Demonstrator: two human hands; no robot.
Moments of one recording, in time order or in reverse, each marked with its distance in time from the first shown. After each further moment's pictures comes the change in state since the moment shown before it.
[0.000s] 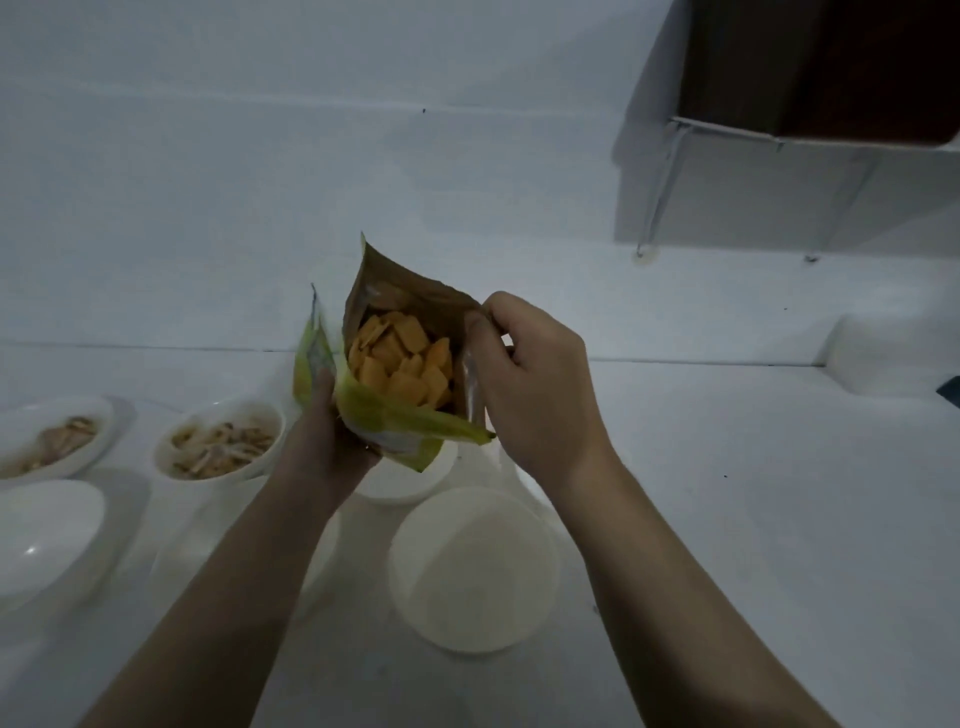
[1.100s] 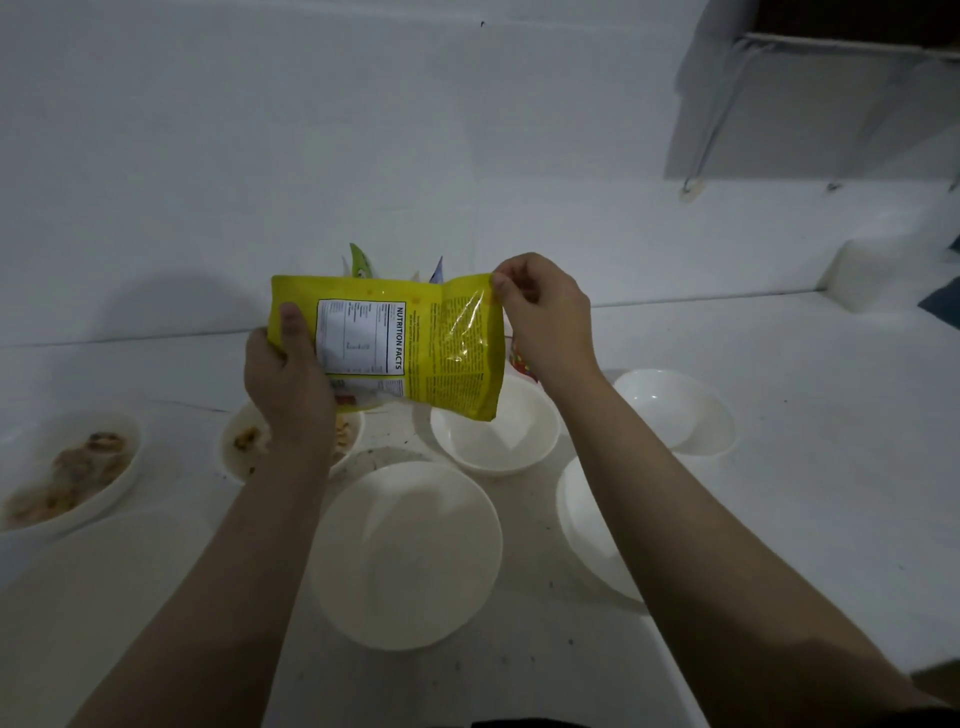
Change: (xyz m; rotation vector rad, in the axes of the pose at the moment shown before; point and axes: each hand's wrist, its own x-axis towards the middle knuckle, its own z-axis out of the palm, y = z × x) left_hand 0.078 0.076 -0.132 0.620 0.576 0.578; right_hand 0.053 0.053 0.170 -0.069 0.189 0.316
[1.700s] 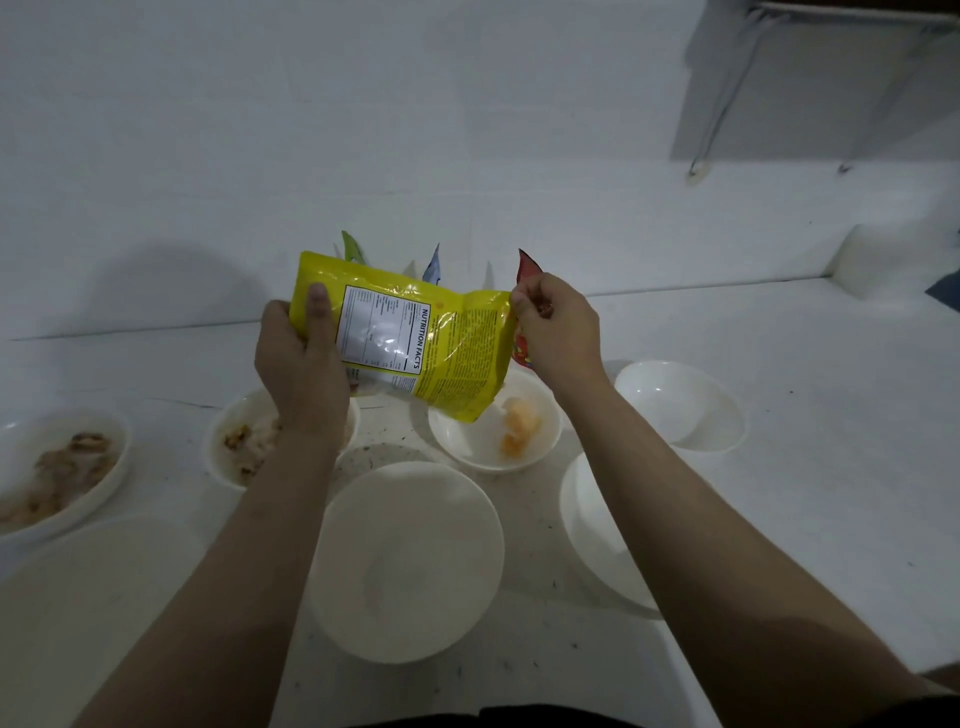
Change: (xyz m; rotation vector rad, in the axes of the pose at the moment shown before) left_hand -0.002 0.002 0.016 0.047 -0.102 0.203; right_hand 0.008 0.045 0.004 -0.103 0.021 0.079
